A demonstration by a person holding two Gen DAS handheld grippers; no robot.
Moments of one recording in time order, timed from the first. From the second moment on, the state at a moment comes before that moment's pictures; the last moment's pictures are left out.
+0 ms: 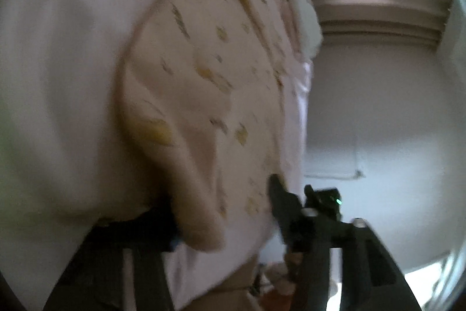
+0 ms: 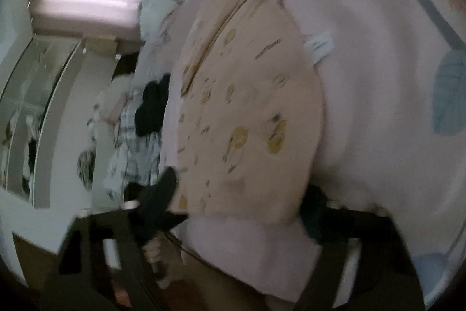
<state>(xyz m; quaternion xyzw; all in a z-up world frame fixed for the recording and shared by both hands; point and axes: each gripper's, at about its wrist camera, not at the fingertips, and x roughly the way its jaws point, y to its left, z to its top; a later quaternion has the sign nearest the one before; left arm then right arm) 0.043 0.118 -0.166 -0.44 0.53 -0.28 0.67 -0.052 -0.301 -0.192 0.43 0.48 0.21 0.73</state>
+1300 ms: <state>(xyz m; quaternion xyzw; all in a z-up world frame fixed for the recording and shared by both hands) 0.201 0.139 -0.091 -0.43 0.40 -0.23 0.77 0.125 -0.298 -0.103 0.40 0.38 0.20 0.81</state>
